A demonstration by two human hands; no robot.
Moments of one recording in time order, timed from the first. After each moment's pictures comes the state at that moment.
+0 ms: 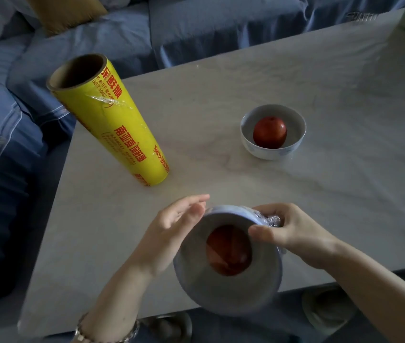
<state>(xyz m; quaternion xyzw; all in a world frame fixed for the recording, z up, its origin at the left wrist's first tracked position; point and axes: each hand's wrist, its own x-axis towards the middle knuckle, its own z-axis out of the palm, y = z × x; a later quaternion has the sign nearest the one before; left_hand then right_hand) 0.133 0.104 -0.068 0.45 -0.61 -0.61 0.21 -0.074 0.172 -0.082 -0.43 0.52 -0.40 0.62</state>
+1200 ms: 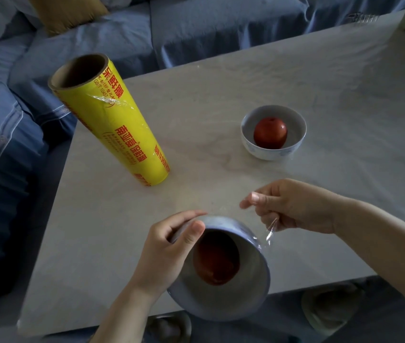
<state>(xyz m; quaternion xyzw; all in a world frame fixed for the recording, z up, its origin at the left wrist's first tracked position) 0.134 0.124 -0.078 0.49 -0.61 -0.55 0.31 -0.091 0.137 -0.057 -0.36 0.56 -0.27 0.70</state>
